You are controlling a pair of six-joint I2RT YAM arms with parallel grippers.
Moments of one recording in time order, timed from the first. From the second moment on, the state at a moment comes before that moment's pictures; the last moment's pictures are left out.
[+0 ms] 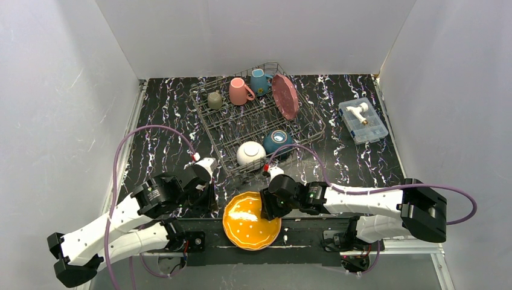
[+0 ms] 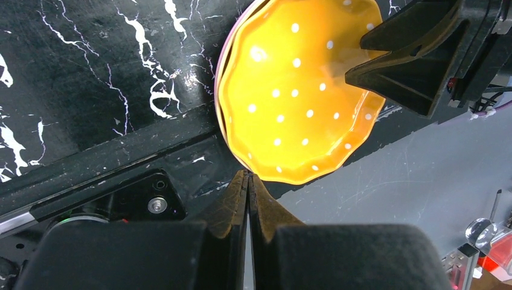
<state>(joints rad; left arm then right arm) -1.00 0.74 0.84 -1.11 -0.06 -0.78 1.26 1.26 0.64 -0.28 0.01 0.77</state>
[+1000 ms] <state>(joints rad) -1.00 0.82 0.66 -0.94 -0.01 -0.82 1.28 1.17 0.71 -0.38 0.09 0.78</state>
